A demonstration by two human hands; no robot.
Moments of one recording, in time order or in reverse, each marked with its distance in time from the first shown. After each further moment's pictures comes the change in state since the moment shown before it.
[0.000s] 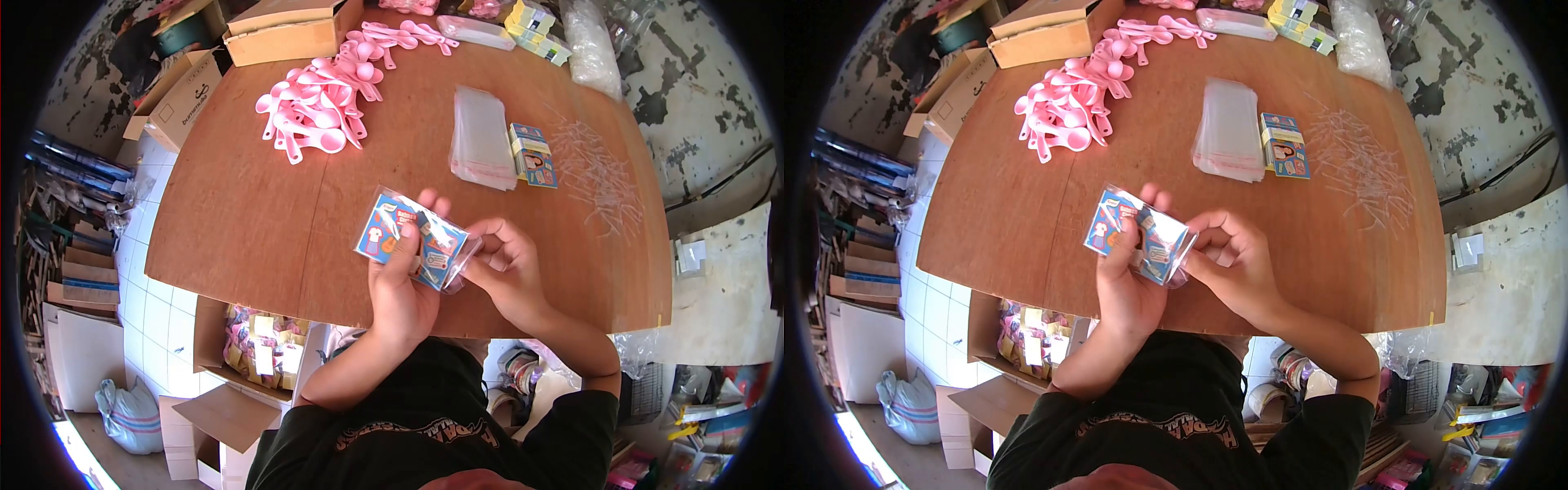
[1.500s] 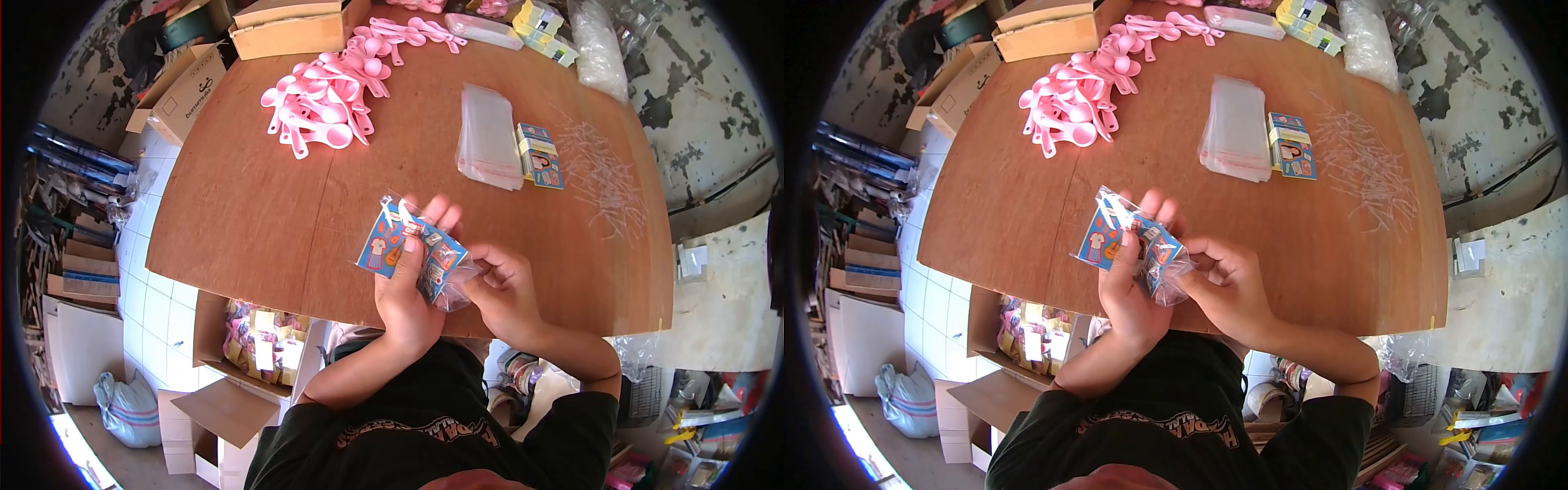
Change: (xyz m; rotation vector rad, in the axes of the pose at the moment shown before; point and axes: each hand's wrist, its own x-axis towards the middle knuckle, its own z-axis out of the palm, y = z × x) left_hand -0.008 -0.006 -0.001 -0.019 -0.107 0.185; right_hand -0.013 0.005 0.019 -0.005 -0.007 0.047
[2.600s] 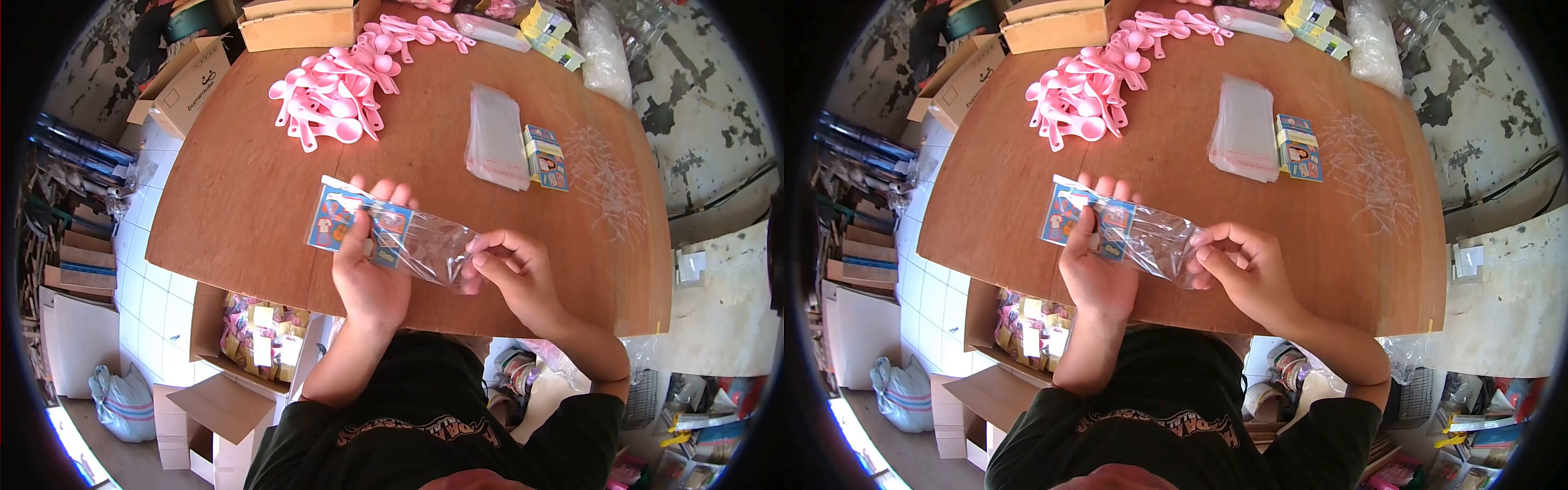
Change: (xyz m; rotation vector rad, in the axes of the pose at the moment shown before) left_hand 0.024 0.034 -0.031 -0.189 0.013 0.047; right_hand 0.009 -0.017 -0.013 -0.143 0.015 0.154
